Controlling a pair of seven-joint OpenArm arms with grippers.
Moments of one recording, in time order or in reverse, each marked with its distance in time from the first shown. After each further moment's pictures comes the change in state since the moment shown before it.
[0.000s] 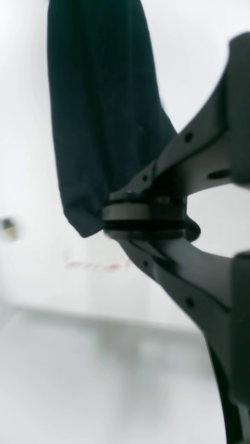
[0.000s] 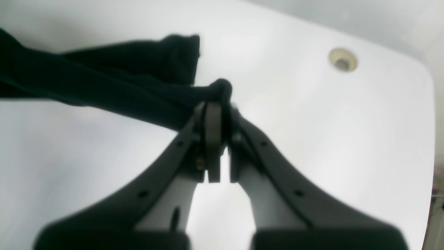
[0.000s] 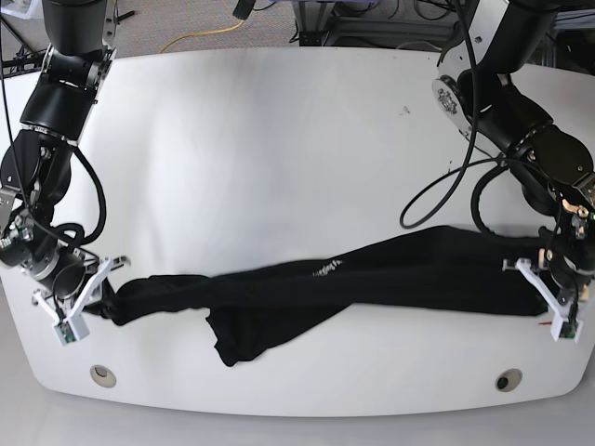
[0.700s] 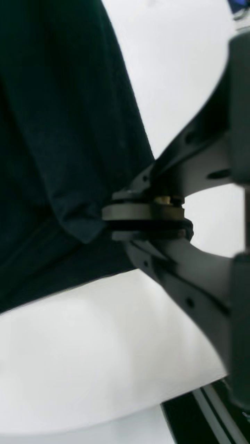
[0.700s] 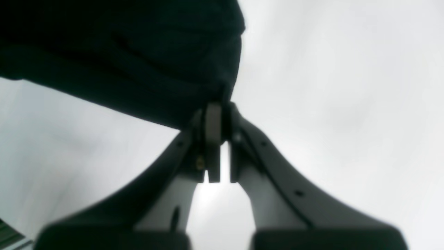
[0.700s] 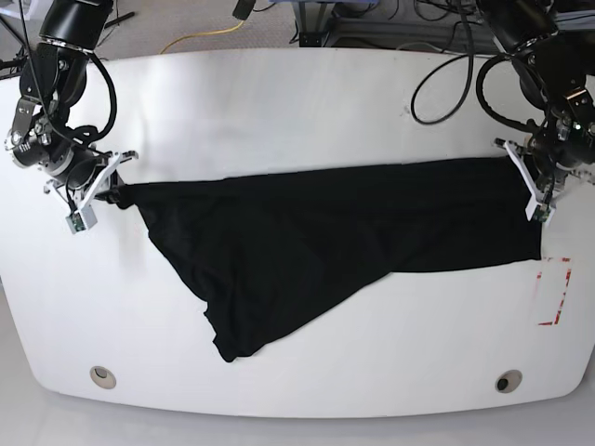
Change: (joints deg) left arm 31.2 -7.6 0.2 1.5 -9.8 0.0 -4.3; right arm -26.9 -2.4 8.8 6.1 1.4 0.2 0.1
